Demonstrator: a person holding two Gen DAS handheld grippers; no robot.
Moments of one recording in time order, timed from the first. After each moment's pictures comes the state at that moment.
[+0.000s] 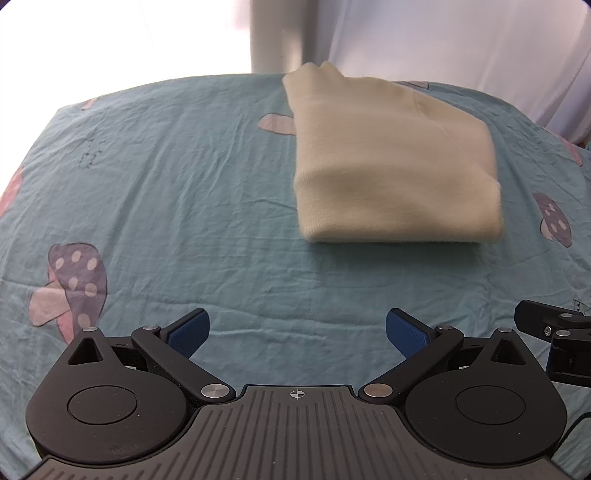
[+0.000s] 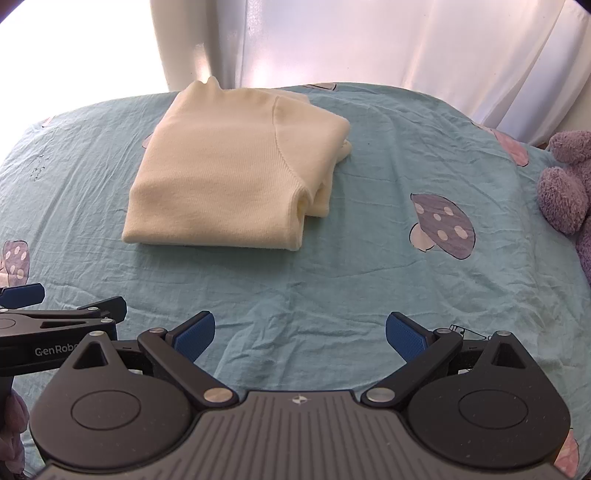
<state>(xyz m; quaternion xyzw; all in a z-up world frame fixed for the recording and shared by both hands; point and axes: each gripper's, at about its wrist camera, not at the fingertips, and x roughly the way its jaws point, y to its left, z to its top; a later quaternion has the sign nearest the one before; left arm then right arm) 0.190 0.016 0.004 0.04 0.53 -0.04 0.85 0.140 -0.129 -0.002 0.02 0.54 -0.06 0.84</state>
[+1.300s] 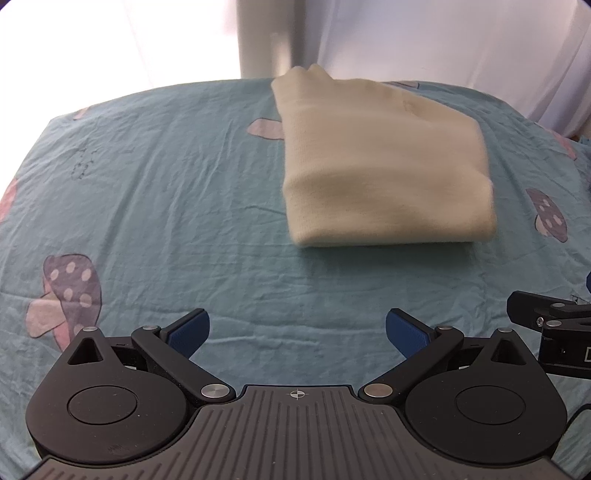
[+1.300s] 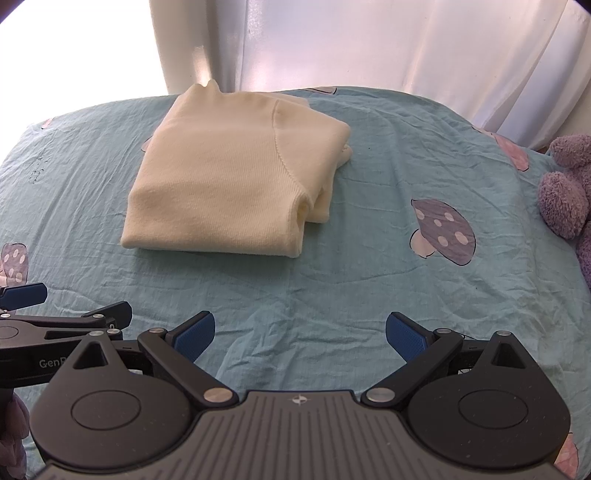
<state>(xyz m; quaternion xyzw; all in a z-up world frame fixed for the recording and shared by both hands) 0.191 0.010 0.005 0.05 0.52 -0.05 0.85 0.145 -0.130 0.000 0.02 0.54 -0.06 0.84</state>
